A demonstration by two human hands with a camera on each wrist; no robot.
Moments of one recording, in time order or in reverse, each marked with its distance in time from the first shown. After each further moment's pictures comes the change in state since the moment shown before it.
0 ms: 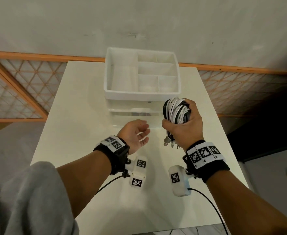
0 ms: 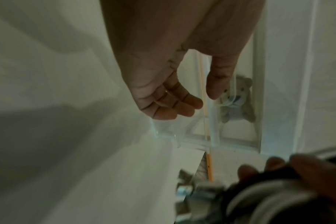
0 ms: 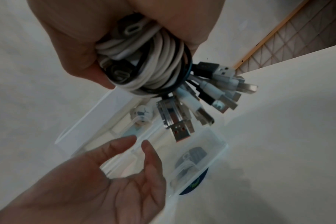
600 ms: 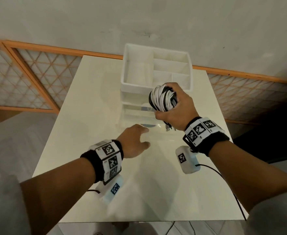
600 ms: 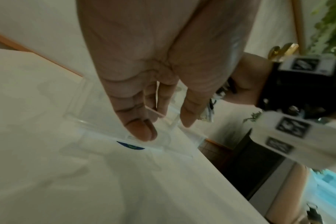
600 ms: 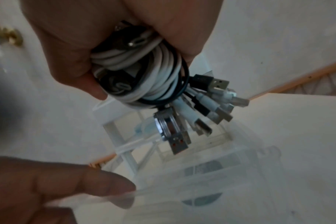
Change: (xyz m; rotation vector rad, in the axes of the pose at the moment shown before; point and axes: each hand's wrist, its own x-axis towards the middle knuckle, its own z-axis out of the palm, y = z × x) left_hand -0.065 -0.006 -0.038 1.577 0.037 0.439; right_hand 0.017 -0.041 0.032 -0.256 -0.344 -0.214
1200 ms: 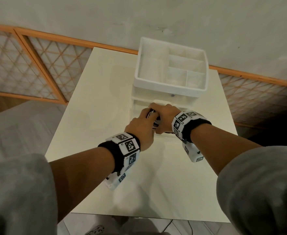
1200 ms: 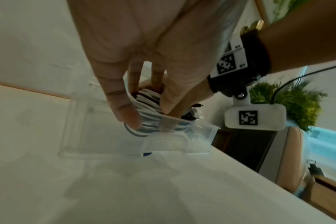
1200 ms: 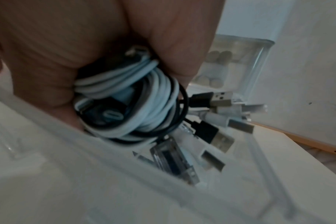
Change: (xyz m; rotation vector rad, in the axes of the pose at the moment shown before) left_hand 0.006 -0.001 0.000 0.148 0.270 0.088; right_hand 0.032 0.026 0.062 -0.792 -0.628 0.015
